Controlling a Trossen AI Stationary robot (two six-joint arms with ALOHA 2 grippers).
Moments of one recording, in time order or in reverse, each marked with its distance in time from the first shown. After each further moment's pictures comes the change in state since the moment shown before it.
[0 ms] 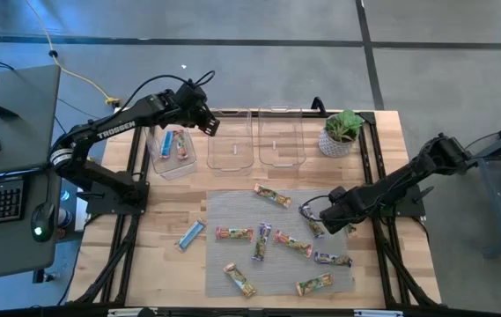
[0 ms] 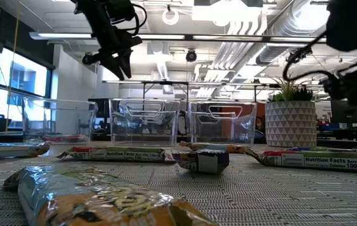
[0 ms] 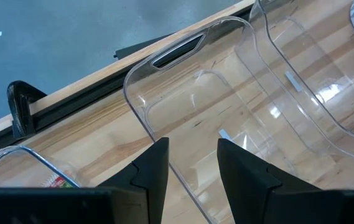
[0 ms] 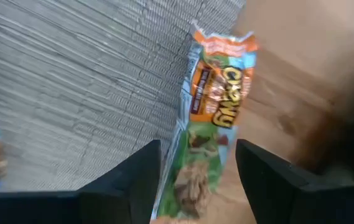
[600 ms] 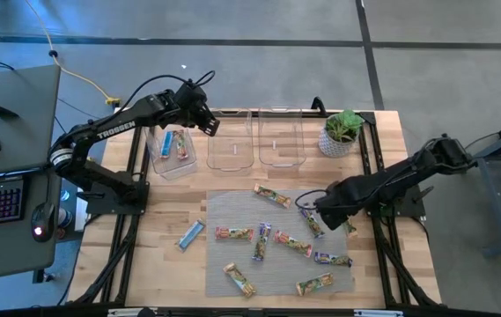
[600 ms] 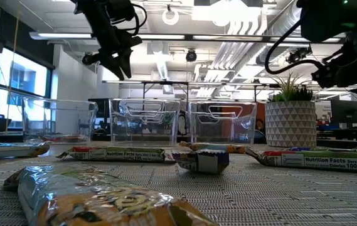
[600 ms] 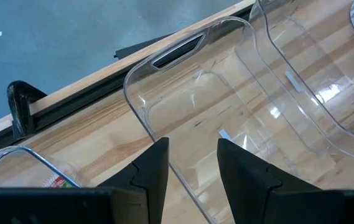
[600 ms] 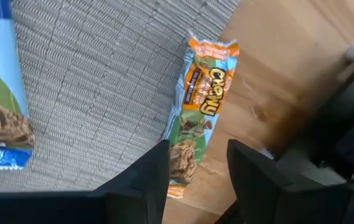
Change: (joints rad) left arm 0.000 0.000 0.000 0.000 0.000 0.000; right arm -0.121 0.000 0.141 -0.200 -0.060 -0.153
